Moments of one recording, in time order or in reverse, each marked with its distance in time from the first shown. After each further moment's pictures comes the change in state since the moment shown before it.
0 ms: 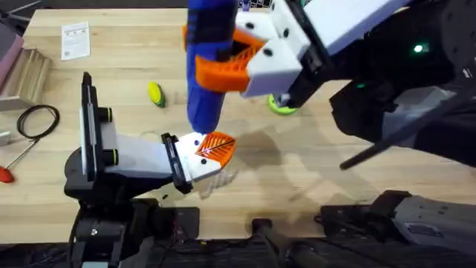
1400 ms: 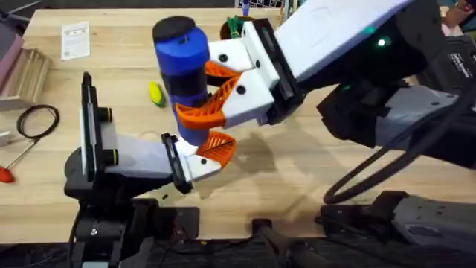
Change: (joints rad) left arm 0.000 0.000 0.000 0.000 0.000 0.000; right arm 0.084 0.017 0.036 -0.201 -0.079 -0.307
